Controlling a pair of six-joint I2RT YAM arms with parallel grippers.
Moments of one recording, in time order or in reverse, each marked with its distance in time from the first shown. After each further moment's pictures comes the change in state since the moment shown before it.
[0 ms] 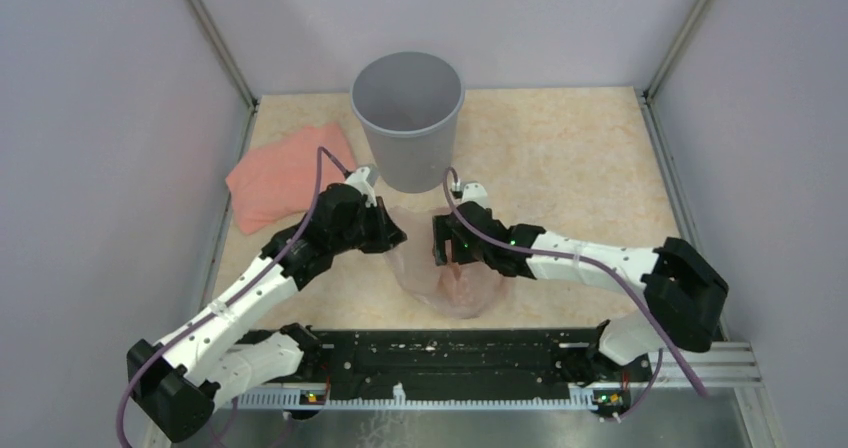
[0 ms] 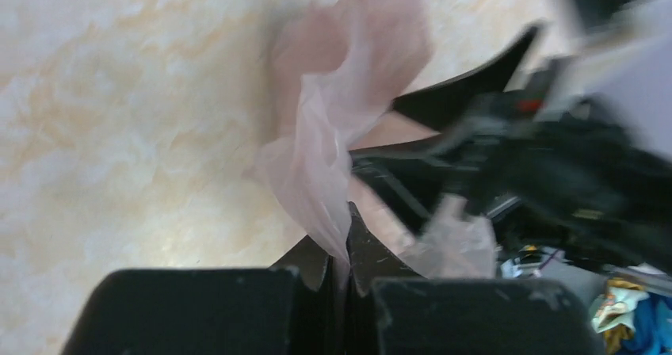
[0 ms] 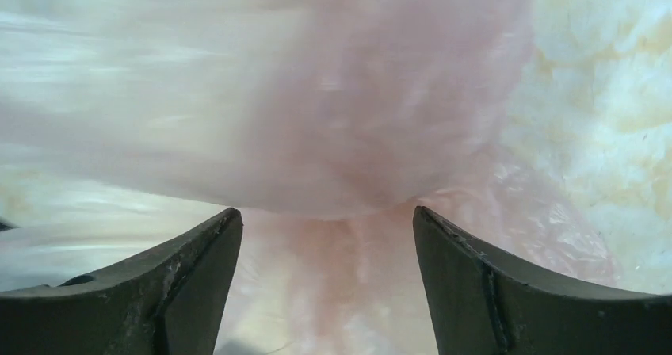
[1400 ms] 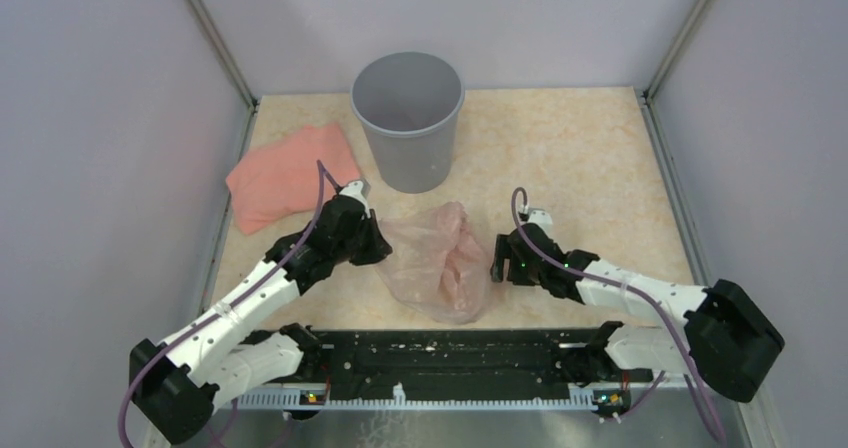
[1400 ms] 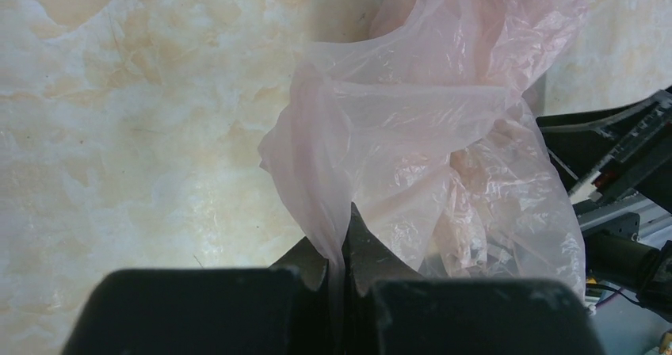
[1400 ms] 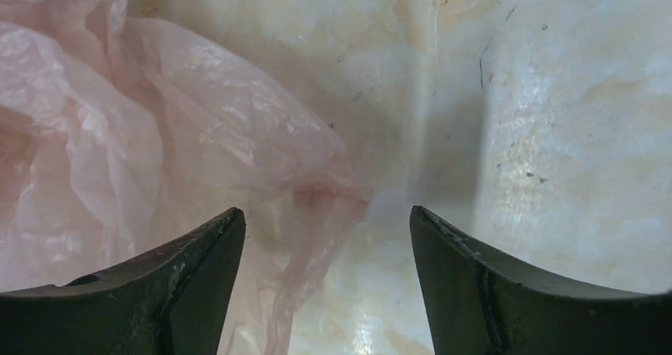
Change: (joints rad) left arm 0.001 0.010 -0.117 -0.097 -0.146 -0.042; right arm -0.216 -0.371 -0.389 -0.064 -0.060 0.072
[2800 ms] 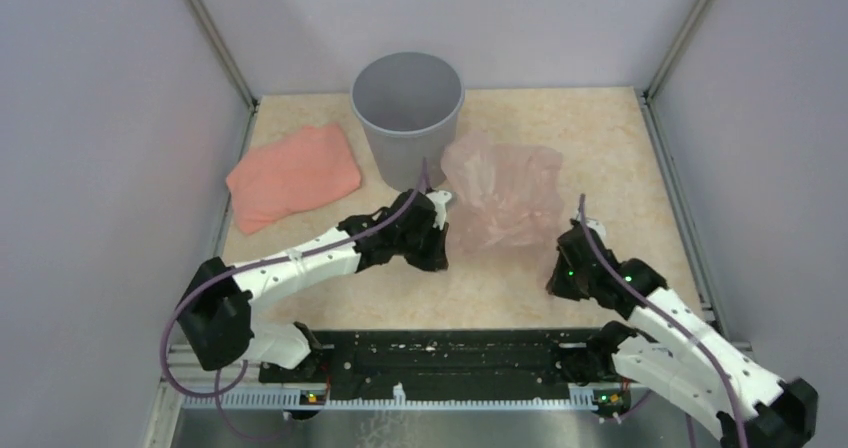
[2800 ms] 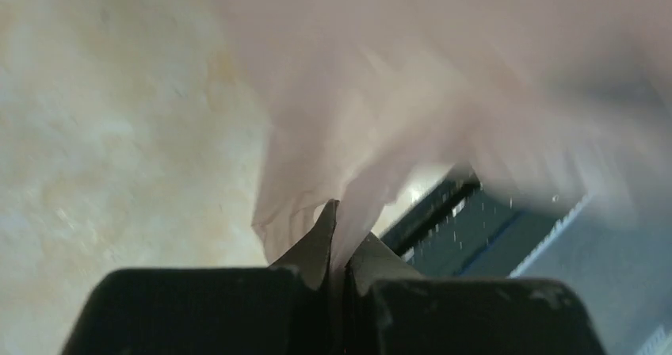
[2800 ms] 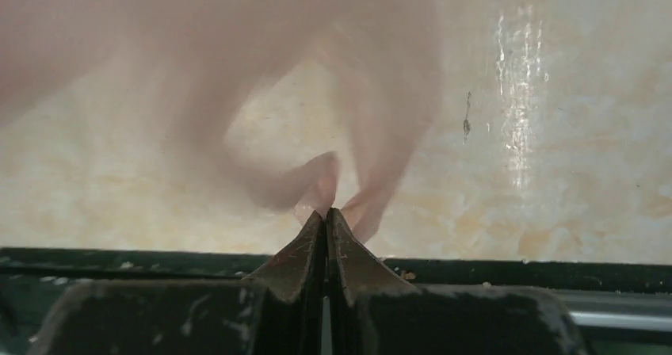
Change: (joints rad) left arm -0.203 0.416 0.221 0.270 0.204 0.243; right arm -0.174 -0.346 0.061 -0.460 -0.080 -0.005
